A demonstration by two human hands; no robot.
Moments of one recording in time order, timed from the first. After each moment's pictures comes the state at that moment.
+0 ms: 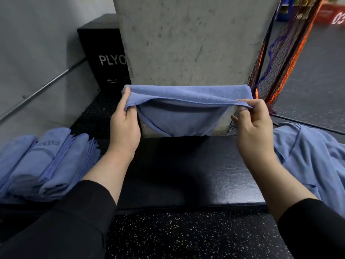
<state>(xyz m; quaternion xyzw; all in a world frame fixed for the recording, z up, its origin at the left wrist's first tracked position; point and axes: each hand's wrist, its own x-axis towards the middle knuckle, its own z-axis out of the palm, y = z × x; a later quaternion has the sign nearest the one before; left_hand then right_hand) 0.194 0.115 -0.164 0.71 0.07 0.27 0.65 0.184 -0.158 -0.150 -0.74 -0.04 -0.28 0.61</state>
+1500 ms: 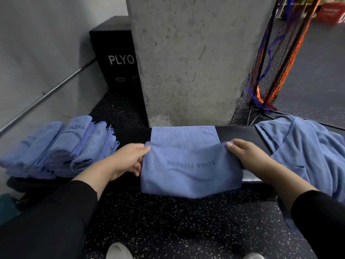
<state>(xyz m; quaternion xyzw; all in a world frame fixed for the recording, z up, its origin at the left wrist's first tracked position) 0.099 0.160 -0.208 0.78 0.08 -0.20 0.58 0.129 -0.203 -0.210 -0.87 -0.02 0.08 0.48</state>
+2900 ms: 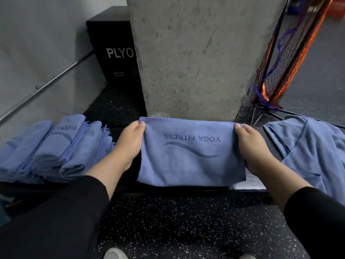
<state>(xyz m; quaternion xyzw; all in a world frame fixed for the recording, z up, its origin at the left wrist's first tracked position) 0.155 0.150 -0.214 0.79 0.12 0.06 0.60 0.174 -0.167 -0.209 -0.80 0.10 -0.05 0.59</state>
